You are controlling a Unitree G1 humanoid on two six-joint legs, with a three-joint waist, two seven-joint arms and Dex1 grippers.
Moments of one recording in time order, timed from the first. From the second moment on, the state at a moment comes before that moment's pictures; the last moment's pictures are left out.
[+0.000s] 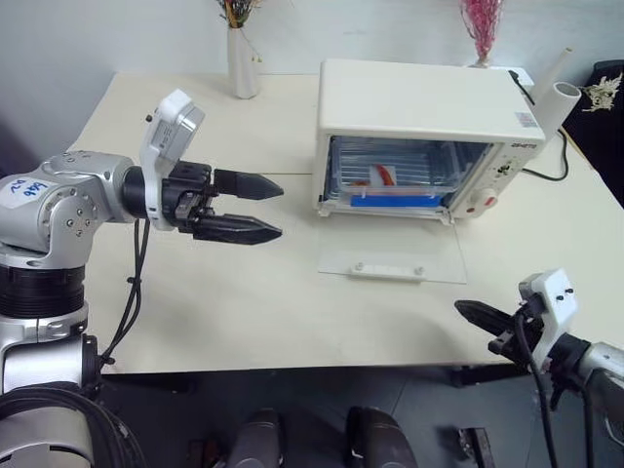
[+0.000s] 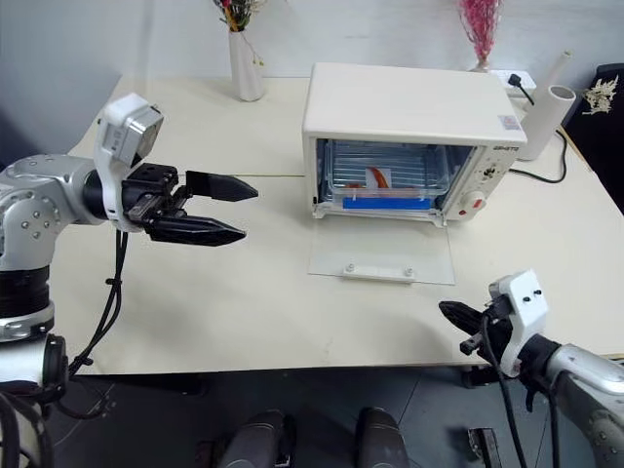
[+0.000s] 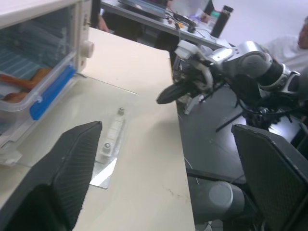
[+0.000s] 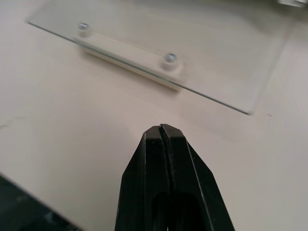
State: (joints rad) left arm -0.88 0.81 0.06 -0.07 -0.72 1.02 -1.29; right arm 0.23 -0.68 -0.45 -0.59 0.71 0.80 0.53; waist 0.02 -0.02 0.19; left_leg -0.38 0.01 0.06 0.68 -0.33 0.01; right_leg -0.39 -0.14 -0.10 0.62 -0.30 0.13
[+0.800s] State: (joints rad) left arm -0.88 0.89 0.01 0.00 -0.62 0.82 -1.31; right arm -0.25 -0.65 -0.43 -0.39 0.63 0.71 0.44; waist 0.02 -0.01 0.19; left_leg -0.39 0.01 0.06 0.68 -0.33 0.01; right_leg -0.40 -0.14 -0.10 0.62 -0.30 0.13
